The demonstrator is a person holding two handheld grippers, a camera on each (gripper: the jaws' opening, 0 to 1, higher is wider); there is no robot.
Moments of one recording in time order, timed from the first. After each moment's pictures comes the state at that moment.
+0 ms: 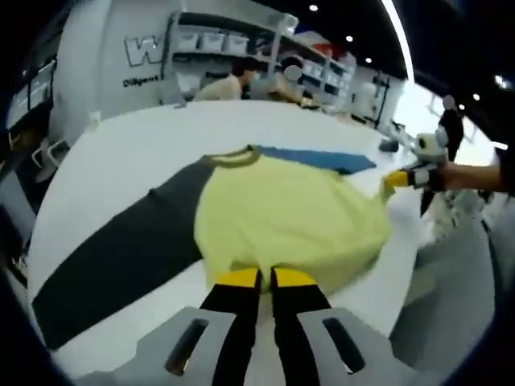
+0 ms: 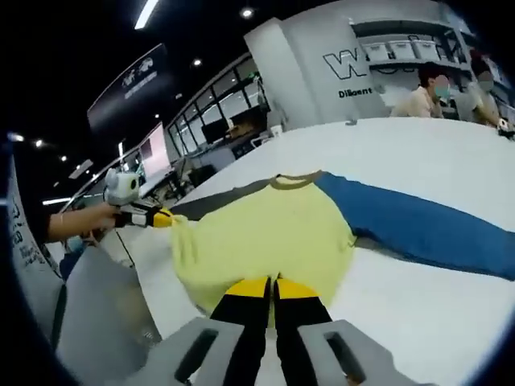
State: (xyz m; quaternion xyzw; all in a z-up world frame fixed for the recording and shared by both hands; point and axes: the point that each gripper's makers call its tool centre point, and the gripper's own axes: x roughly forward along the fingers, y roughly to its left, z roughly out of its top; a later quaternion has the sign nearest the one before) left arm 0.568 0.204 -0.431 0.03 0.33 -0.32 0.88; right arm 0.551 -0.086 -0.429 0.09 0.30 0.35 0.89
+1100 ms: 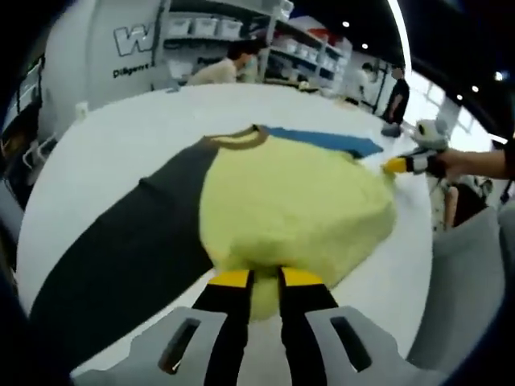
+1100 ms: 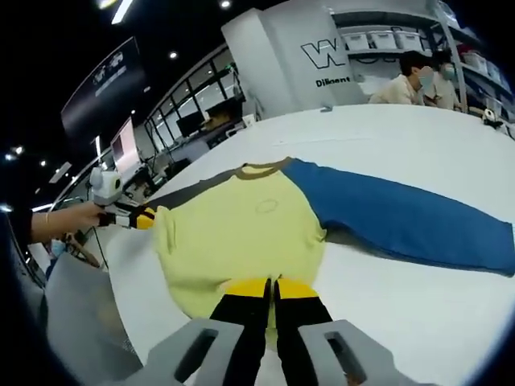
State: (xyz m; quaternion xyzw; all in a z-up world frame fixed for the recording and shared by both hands) left arm 0.595 0.204 -0.461 0.04 0.35 -0.35 0.87; right arm 0.578 -0.101 -0.458 0.07 0.33 0.29 0.89
